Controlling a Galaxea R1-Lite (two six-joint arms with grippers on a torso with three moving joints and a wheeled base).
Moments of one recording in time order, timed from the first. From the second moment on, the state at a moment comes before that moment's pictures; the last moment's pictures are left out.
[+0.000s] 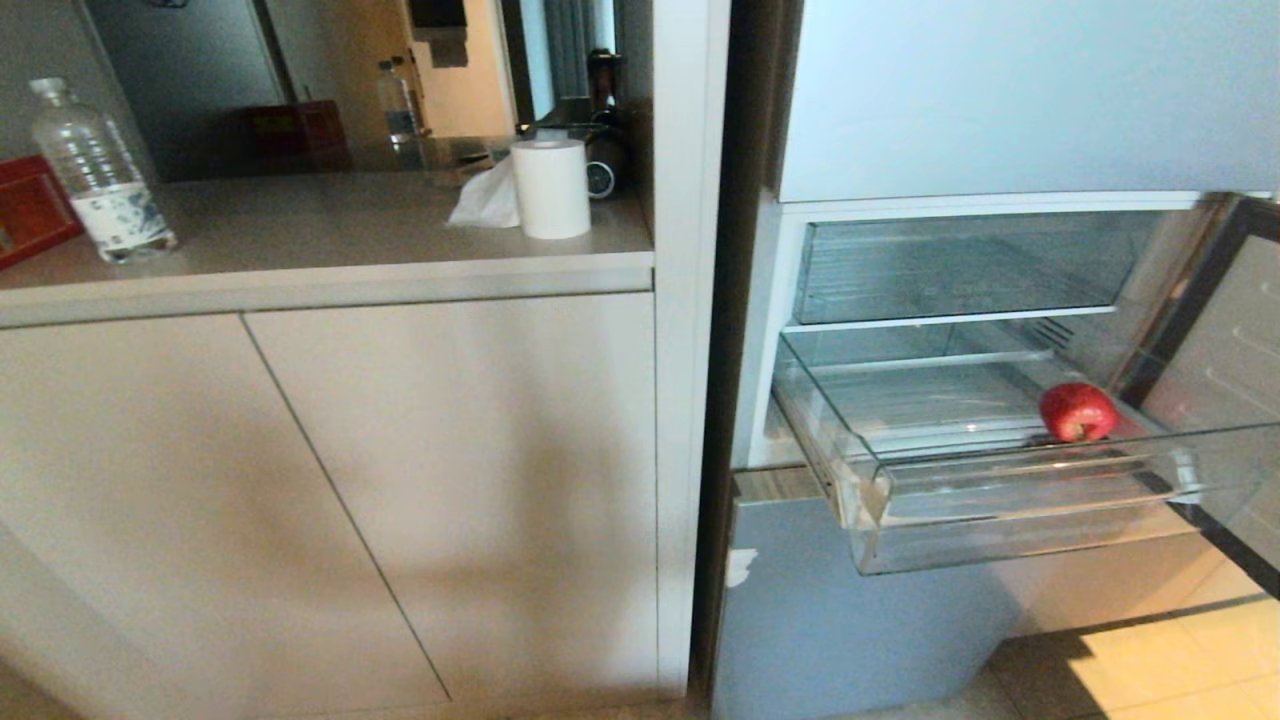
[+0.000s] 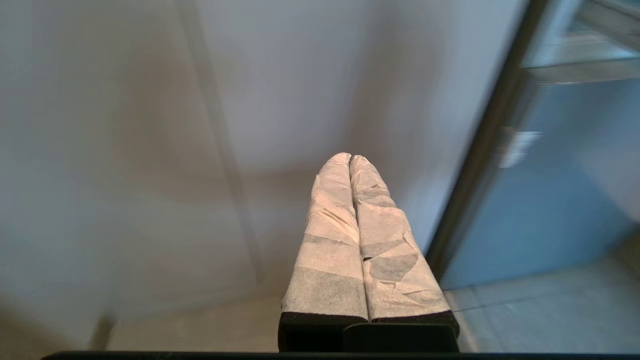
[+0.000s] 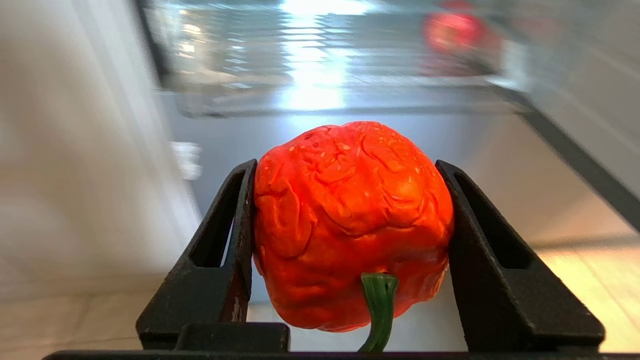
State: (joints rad) left arm 0.00 0.00 -0.01 0.04 0.00 0.01; right arm 0.00 0.00 0.00 0.00 -0.02 -0.03
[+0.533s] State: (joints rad) left arm 0.00 0.00 -0.01 0.04 0.00 0.01; right arm 0.00 0.00 0.00 0.00 -0.03 0.02
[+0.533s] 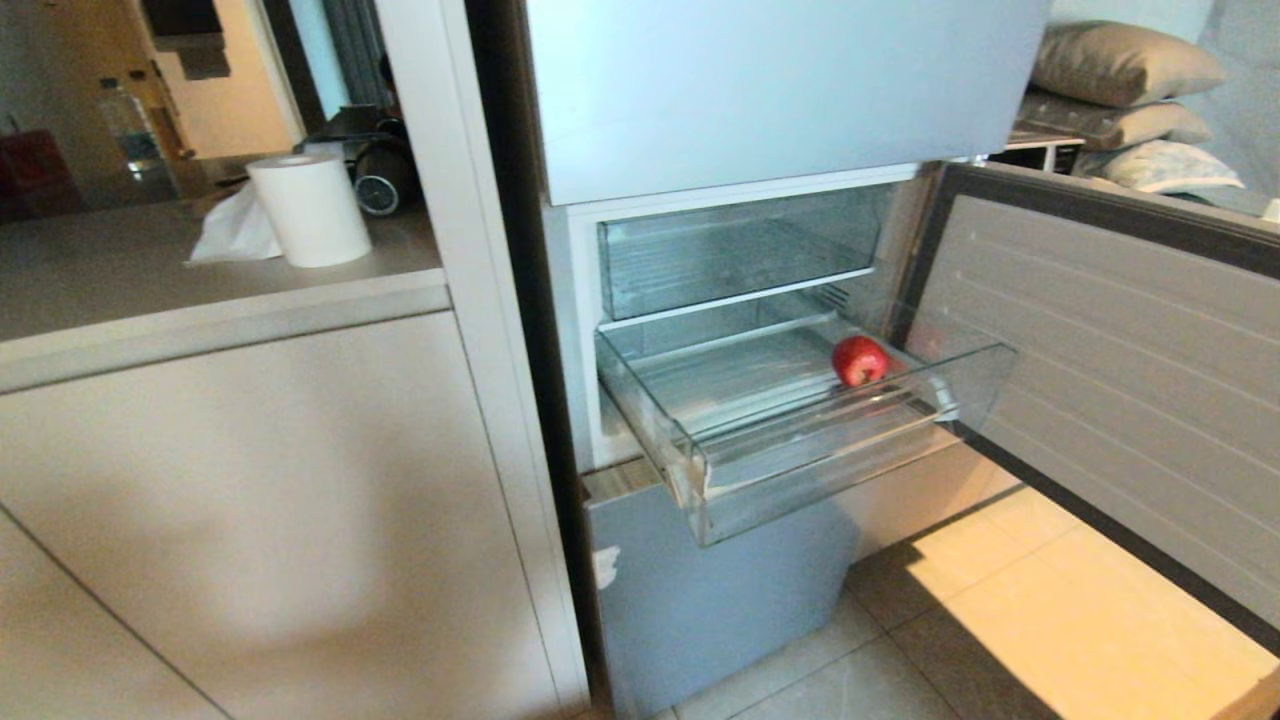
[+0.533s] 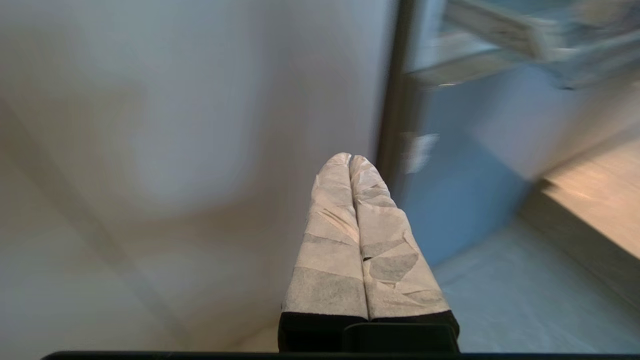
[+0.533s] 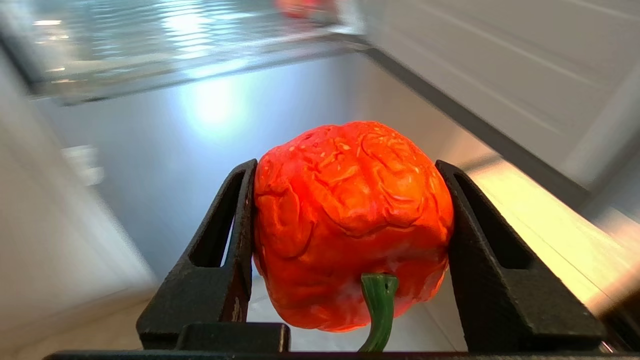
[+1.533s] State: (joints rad) left arm 0.00 0.00 -0.01 0.04 0.00 0.01; right arm -0.49 0.93 -0.32 -0.33 -0.12 0.26
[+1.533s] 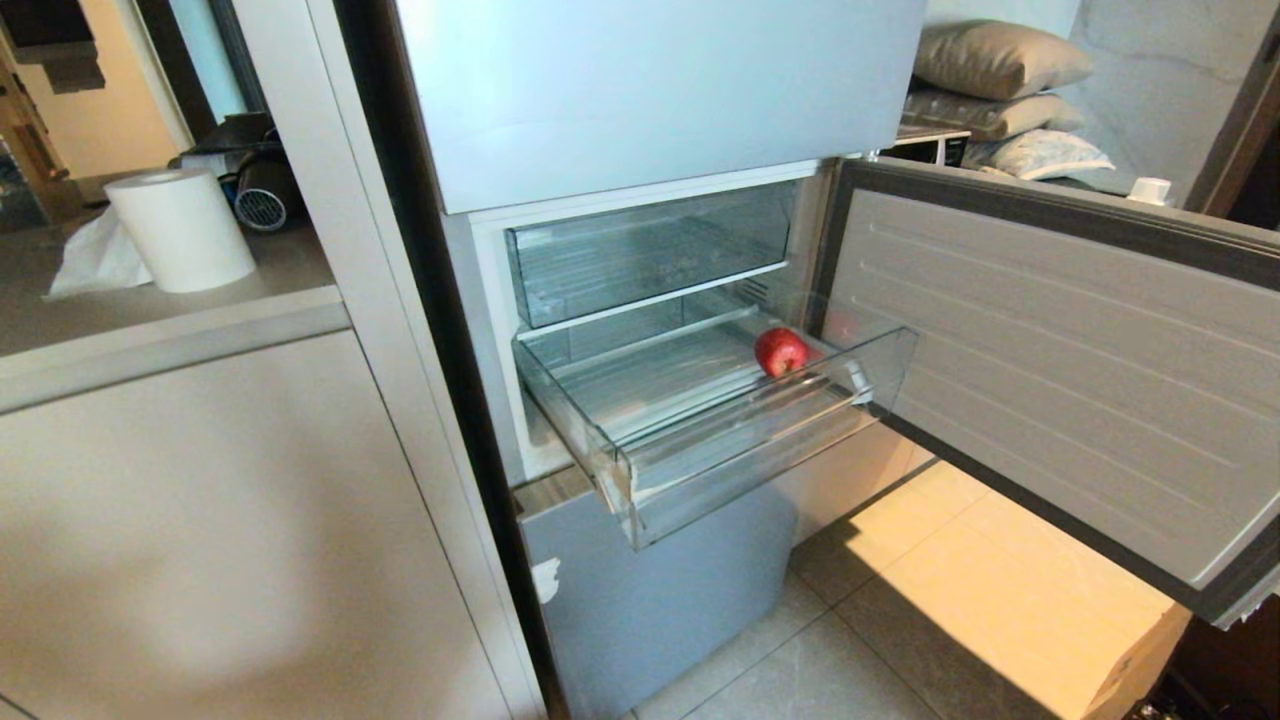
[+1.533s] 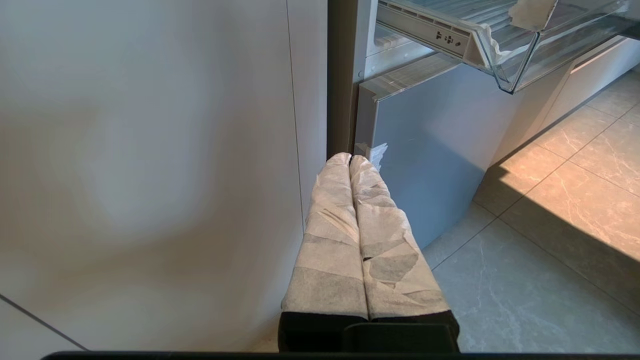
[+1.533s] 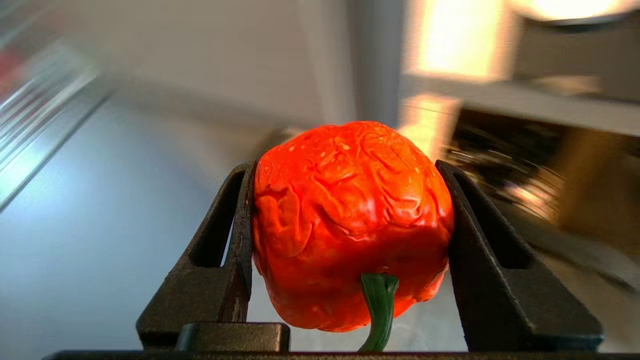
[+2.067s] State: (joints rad) left arm 0.00 0.00 -0.01 0.04 0.00 0.01; right arm -1.08 1.58 -0.62 -0.70 -0.09 0.21
